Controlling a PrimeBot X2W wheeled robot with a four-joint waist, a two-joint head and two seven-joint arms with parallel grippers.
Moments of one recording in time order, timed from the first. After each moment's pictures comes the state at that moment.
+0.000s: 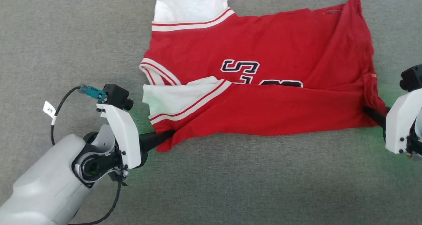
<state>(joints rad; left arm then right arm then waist) -0.68 0.60 -0.87 0.38 -1.42 -0.12 0.49 -0.49 -0.63 0.29 0.30 0.74 0.13 0.66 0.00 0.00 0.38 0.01</state>
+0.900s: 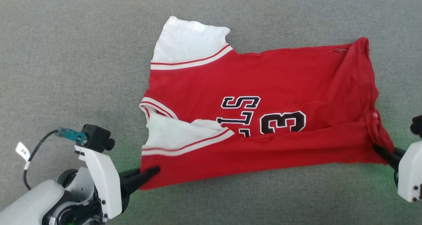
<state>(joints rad) -0.44 0.85 -0.86 -0.03 -1.42 -0.03 0.38 -0.14 -0.68 0.15 0.04 0.76 0.13 0.64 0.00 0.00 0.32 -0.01</state>
